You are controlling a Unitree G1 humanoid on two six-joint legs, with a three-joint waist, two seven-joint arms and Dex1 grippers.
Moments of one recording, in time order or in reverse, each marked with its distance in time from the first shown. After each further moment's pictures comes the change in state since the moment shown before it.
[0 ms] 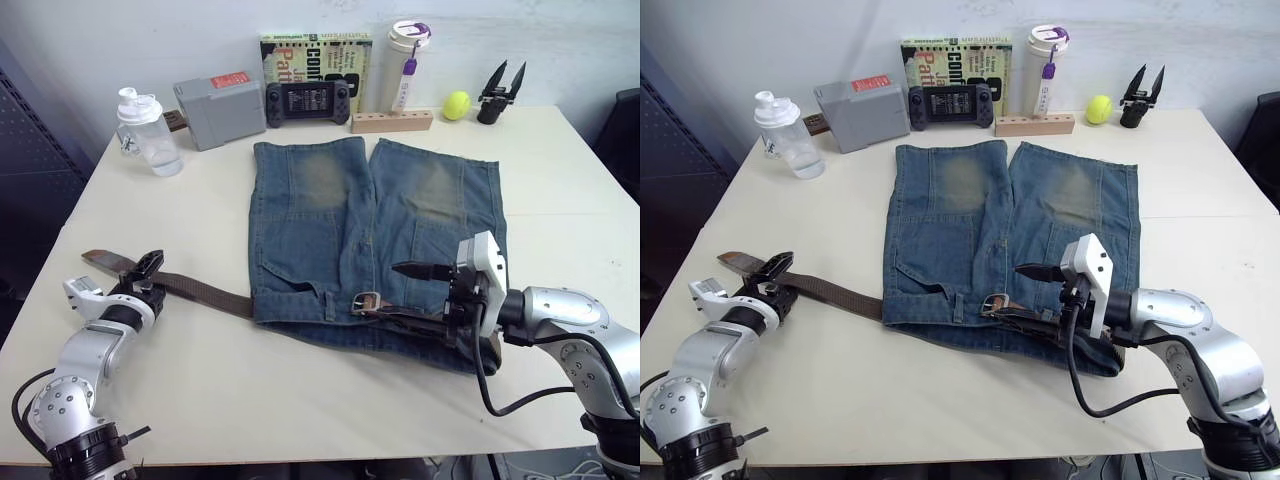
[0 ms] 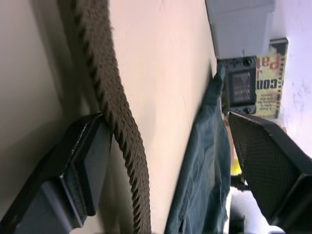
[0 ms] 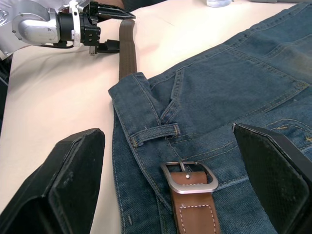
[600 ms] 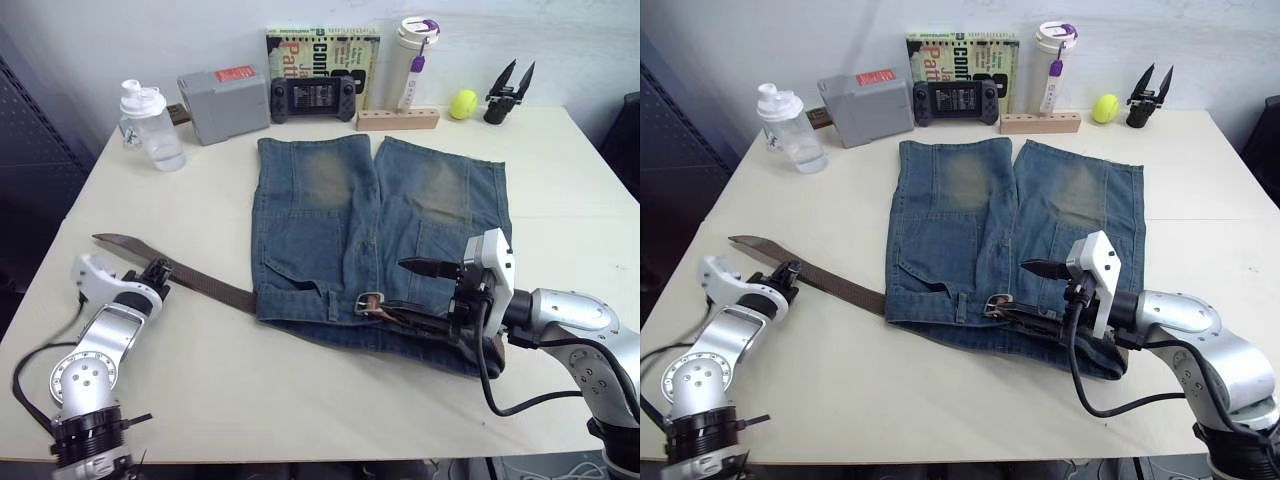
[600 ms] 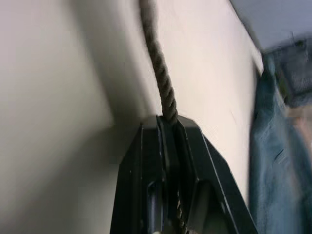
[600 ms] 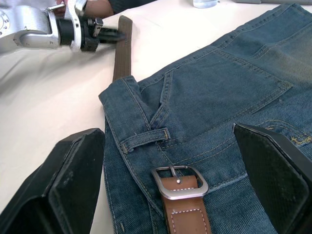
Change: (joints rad) left arm -0.042 0.208 -0.269 -0.151 0.577 -0.070 -0.276; right arm 0.030 -0.011 -0.049 -0.058 0.037 0.028 -0.077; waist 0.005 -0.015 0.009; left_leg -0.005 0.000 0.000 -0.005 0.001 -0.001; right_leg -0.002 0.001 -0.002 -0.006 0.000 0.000
